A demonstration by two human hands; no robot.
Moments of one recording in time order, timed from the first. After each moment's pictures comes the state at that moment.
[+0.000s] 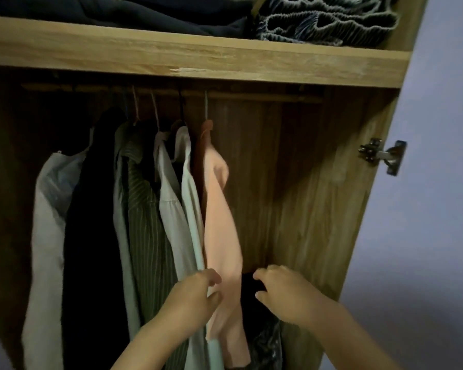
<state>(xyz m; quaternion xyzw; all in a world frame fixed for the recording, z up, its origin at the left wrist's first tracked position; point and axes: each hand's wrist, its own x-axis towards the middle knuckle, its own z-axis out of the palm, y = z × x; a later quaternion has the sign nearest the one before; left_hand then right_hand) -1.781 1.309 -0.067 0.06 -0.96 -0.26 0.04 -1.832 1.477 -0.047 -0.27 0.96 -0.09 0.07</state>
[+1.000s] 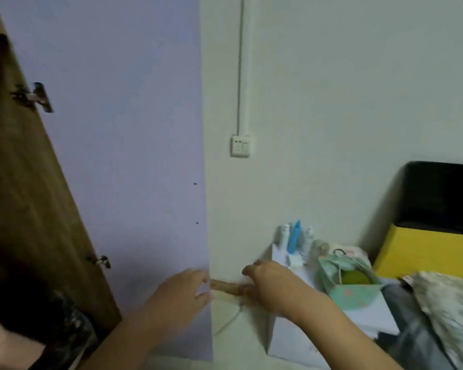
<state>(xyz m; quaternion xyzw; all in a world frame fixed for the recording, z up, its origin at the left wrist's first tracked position) -1.574 1.523 -0.109 -0.53 -0.82 -0.12 -0.17 -1.431 1.646 -0.101 0.29 0.95 -0.09 0.06</state>
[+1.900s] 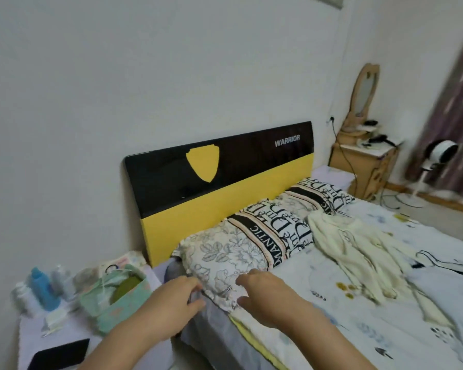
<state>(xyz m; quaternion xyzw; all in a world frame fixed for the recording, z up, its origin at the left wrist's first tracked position) -1.137 1.764 -0.114 -0.84 -0.50 -0.04 -0.20 -0.953 1.719 -0.102 0.67 0.73 -0.12 0.01</state>
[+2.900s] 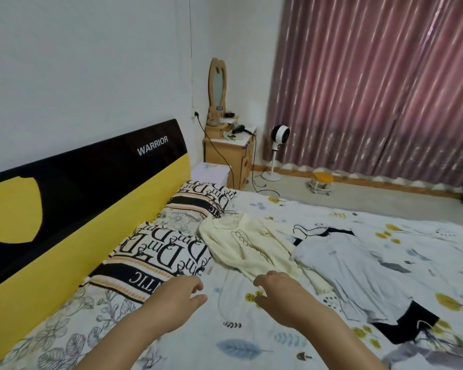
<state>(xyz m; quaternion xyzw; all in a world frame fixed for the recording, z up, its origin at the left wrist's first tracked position) -0.836 1.958 -0.136 -0.94 -0.26 0.03 -0.24 -0.695 1.795 -0.126 0.88 0.45 -0.13 -0.03</state>
